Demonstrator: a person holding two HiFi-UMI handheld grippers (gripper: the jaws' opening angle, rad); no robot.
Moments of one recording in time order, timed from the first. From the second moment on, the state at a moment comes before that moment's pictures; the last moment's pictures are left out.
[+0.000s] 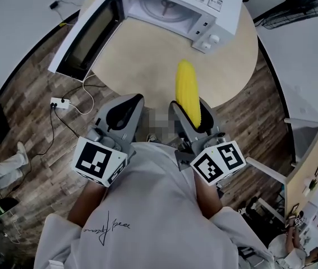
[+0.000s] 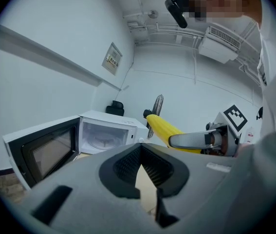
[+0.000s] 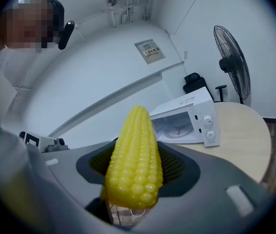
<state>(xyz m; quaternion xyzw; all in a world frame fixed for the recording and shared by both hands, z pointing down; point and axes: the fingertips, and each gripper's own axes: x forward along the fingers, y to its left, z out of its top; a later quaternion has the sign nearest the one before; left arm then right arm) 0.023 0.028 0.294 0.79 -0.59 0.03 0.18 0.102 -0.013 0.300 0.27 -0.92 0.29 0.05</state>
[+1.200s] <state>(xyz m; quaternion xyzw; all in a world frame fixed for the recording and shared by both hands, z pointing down) -0.108 -0.014 0.290 0.85 -0.49 0.02 0.17 -0.016 -0.042 0.320 0.39 -0.88 0.27 0.07</state>
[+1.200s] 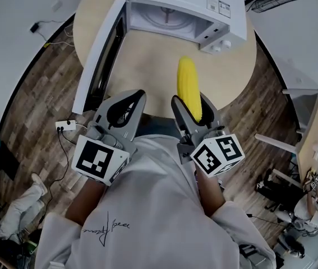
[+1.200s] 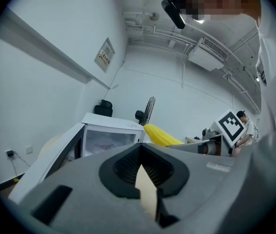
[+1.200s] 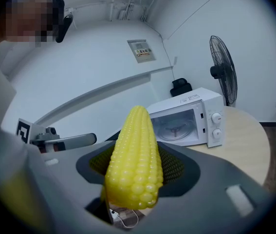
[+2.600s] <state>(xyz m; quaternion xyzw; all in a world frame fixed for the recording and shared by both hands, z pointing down) -0.096 -0.077 0.315 0.84 -0.49 0.04 0.21 -0.009 -0.131 0.375 0.38 -0.87 0.31 0.09</state>
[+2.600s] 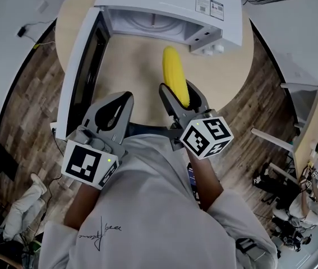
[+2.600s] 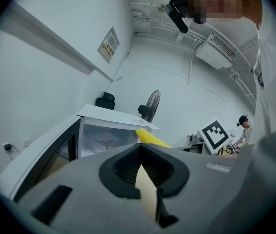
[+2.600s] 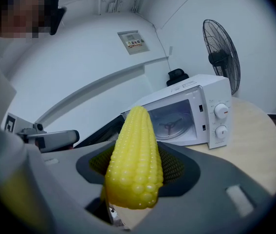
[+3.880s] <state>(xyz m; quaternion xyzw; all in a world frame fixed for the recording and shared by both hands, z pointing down) -0.106 -0.080 0.338 0.83 -0.50 0.06 0.24 -0.029 -0.199 0.450 0.39 -0.86 0.30 0.14</state>
